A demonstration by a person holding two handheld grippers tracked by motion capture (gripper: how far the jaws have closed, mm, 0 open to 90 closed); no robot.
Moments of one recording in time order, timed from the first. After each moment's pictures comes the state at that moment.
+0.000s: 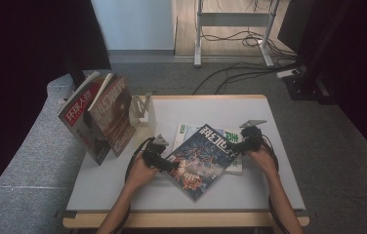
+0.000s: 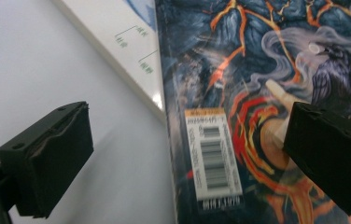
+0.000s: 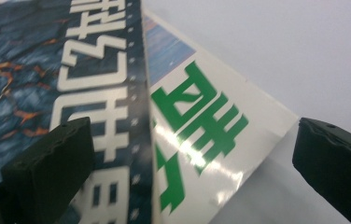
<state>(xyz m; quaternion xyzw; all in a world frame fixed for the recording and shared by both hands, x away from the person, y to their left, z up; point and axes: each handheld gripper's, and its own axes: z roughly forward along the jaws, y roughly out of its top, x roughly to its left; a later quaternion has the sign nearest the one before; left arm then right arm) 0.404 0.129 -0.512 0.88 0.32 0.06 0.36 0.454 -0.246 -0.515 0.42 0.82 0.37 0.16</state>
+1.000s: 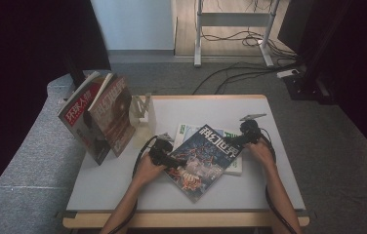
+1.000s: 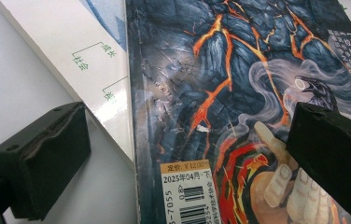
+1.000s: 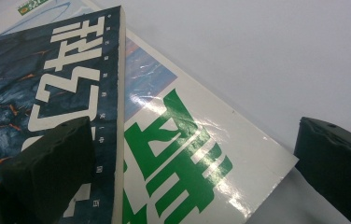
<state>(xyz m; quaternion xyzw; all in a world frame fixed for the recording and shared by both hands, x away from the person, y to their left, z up) 0.419 0.115 -0.523 0.86 0.32 -0.01 0.39 0.486 -0.251 -0.524 0.43 0.80 0.39 0.10</state>
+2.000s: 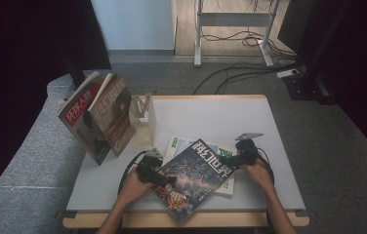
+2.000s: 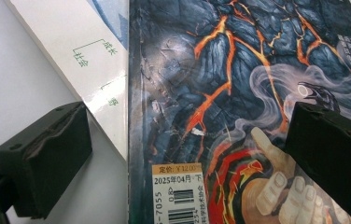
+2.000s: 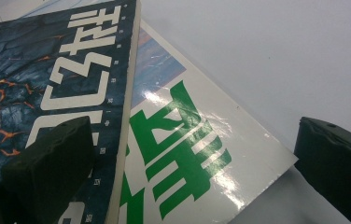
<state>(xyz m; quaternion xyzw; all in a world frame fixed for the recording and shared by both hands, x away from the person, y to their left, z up) 0.357 0.149 -0.519 0.87 0.32 -0.01 0.37 0.405 -0.224 -0.524 0.42 0.81 0.40 0.10</state>
